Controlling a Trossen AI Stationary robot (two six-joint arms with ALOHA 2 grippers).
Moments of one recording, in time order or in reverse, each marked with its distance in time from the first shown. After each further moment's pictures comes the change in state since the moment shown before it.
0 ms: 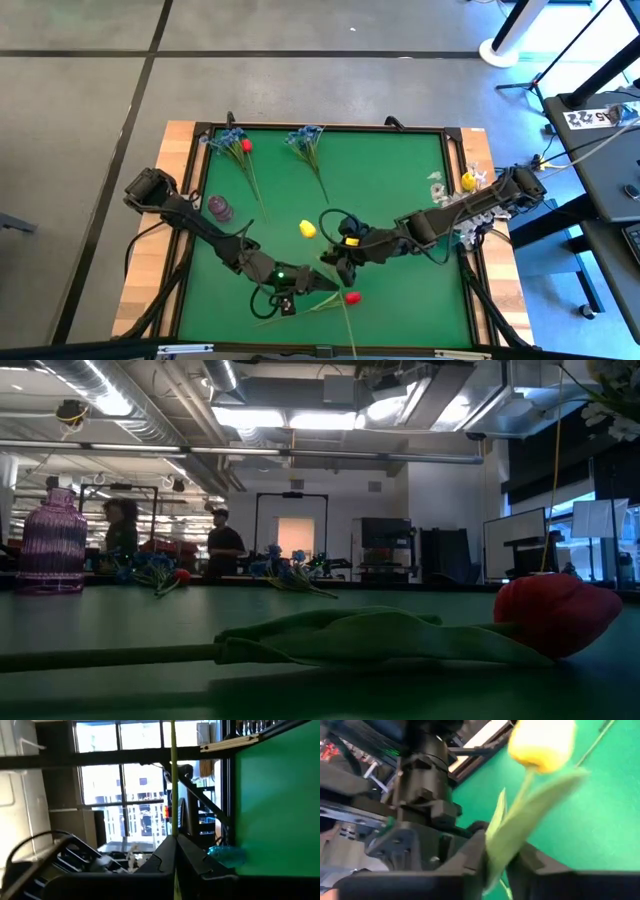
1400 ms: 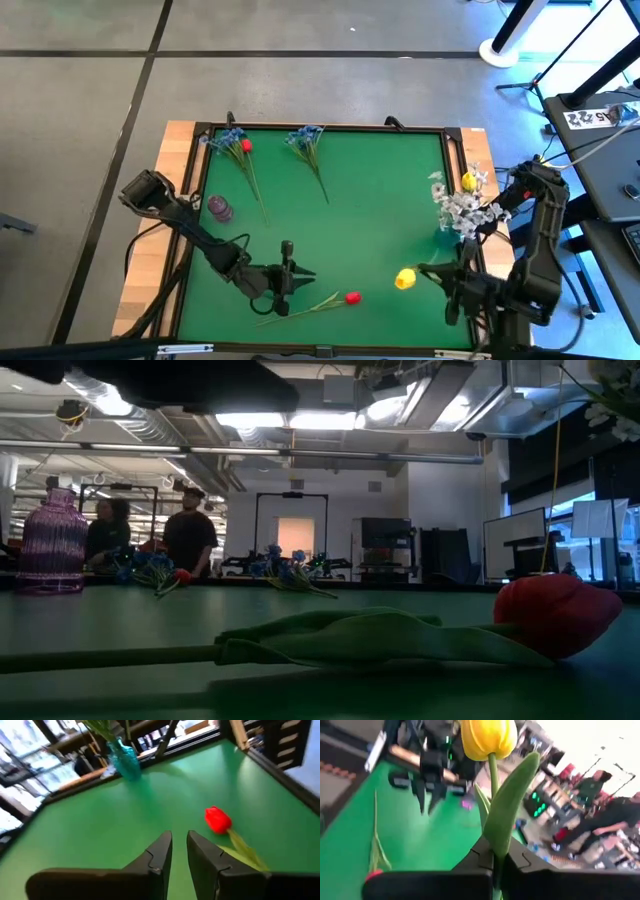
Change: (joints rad) left arm -0.085 -0.003 -0.209 -0.155 -0.285 -1.515; right arm 0.787 -0.158 0.000 -0.984 1.083 -0.136
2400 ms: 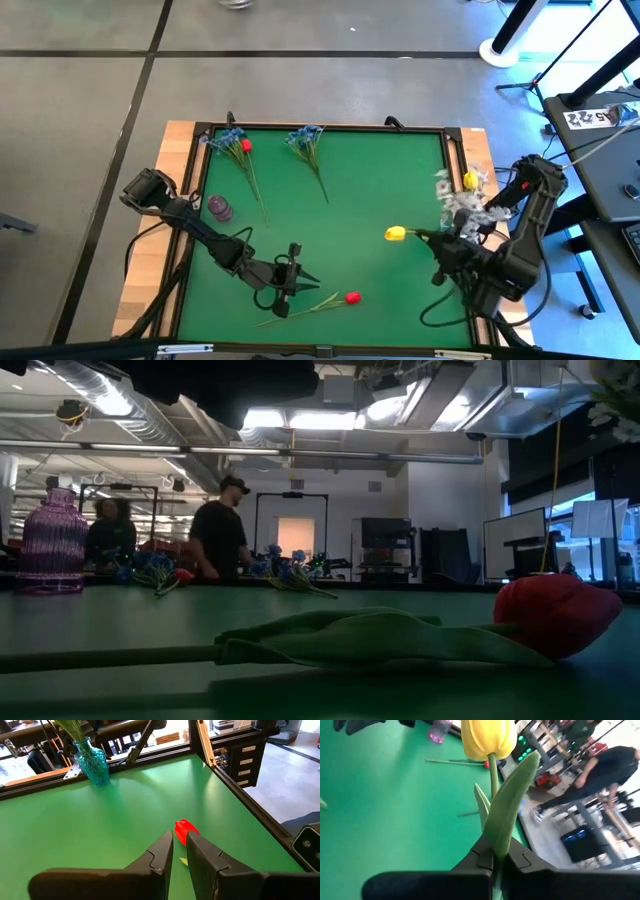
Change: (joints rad) left arm 0.052 0.000 0.000 0.041 0.211 -0.074; right arm -0.154 -0.074 -0.087 -0.336 -0.199 0.268
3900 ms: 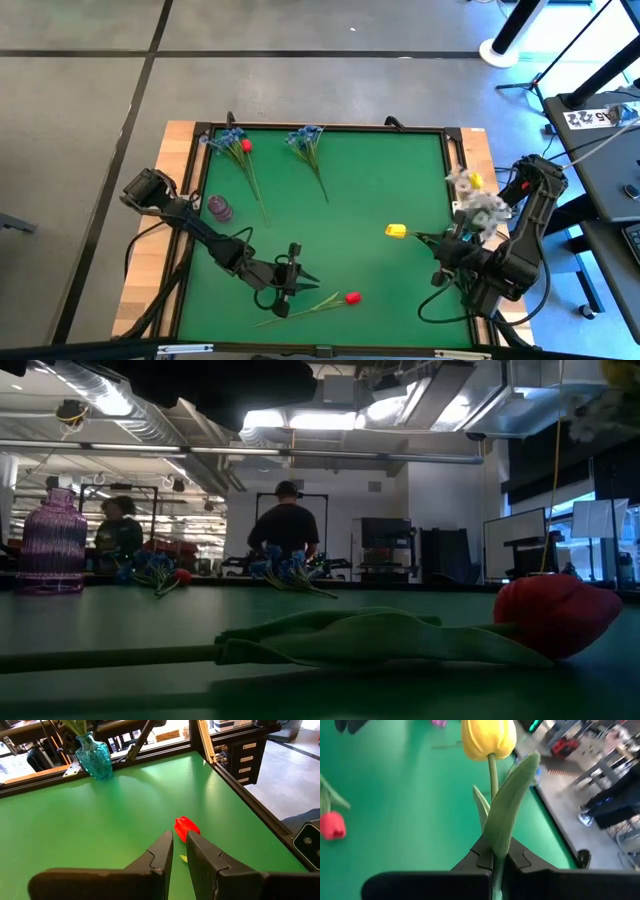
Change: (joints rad) left arm 0.001 0.001 0.000 -0.012 -0.001 -0.005; right arm -0.008 0.000 0.000 0.004 -0.143 0.159
